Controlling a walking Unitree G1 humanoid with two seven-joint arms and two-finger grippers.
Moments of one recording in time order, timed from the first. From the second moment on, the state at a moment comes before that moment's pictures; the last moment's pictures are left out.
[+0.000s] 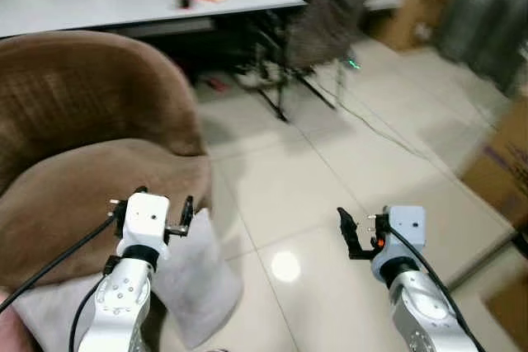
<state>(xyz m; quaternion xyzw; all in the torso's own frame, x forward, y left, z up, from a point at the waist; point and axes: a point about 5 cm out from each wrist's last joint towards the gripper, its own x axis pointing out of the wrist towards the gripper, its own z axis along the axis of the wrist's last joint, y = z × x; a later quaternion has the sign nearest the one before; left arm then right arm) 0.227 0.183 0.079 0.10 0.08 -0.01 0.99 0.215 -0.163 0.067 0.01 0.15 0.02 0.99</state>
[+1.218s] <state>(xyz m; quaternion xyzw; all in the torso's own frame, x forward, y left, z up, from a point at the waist) 0.230 0.185 0.083 0.10 0.07 -0.03 0.99 0.230 -0.161 0.074 -0.01 0.13 0.01 0.99</state>
